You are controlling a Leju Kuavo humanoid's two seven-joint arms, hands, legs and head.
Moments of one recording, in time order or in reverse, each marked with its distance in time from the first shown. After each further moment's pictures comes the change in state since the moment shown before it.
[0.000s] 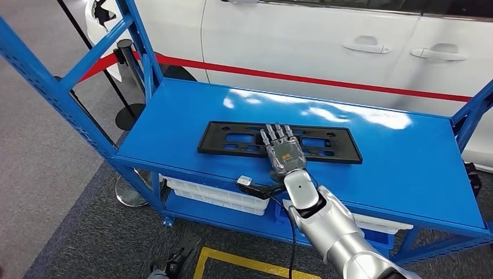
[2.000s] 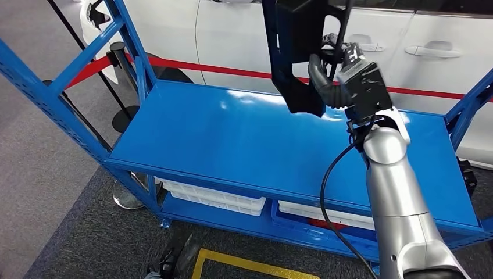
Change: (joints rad) left arm 0.006 -0.004 0.125 0.000 0.042 -0.022 -0.172; right arm -0.059 -0.111 -0.525 -0.658 -1.262 0.447 -0.555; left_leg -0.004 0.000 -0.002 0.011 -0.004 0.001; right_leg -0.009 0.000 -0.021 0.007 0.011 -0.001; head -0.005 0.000
